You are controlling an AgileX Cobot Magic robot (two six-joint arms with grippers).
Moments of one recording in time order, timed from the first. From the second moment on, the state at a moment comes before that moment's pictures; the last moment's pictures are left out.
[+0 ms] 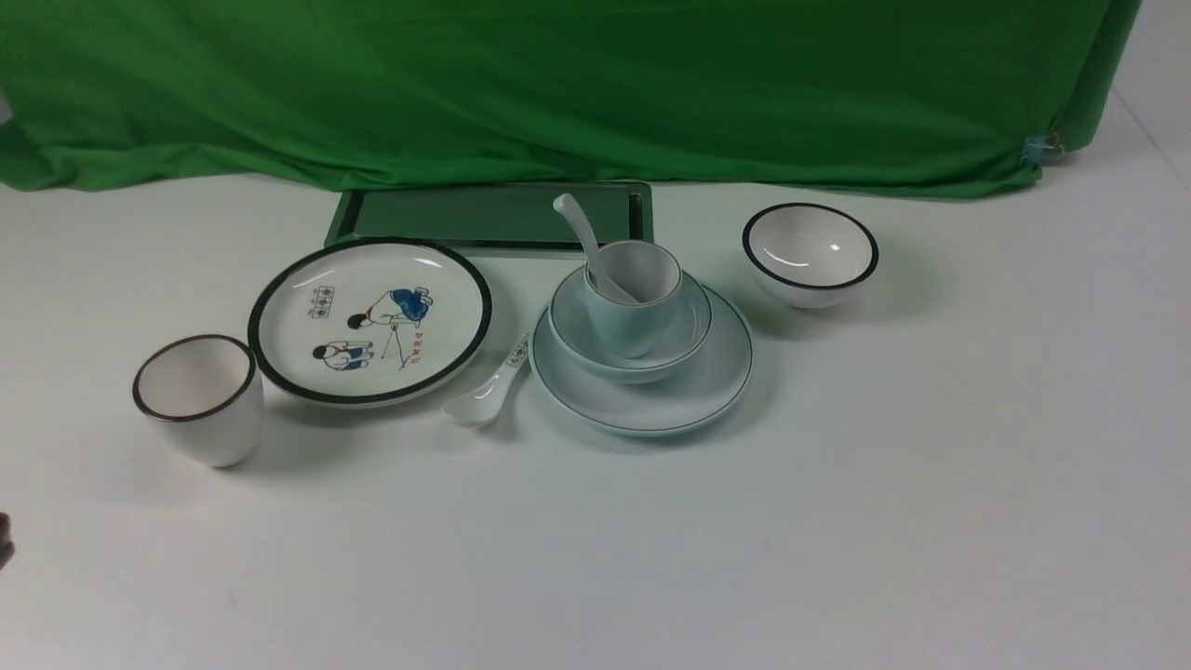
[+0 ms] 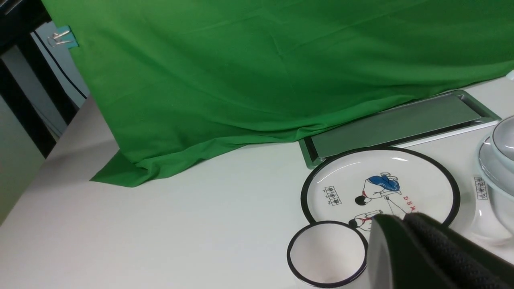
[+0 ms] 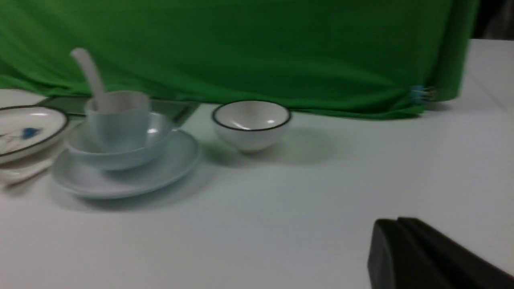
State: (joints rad) right arm 0.14 0.01 0.01 -0.05 0.07 0.09; left arm 0.14 0.43 -0.46 -0.42 0.28 0.69
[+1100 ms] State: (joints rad) right arm 0.05 0.00 0.01 0.02 0.22 0.03; left arm 0.10 0.41 -0.45 -0.37 0.27 0.69
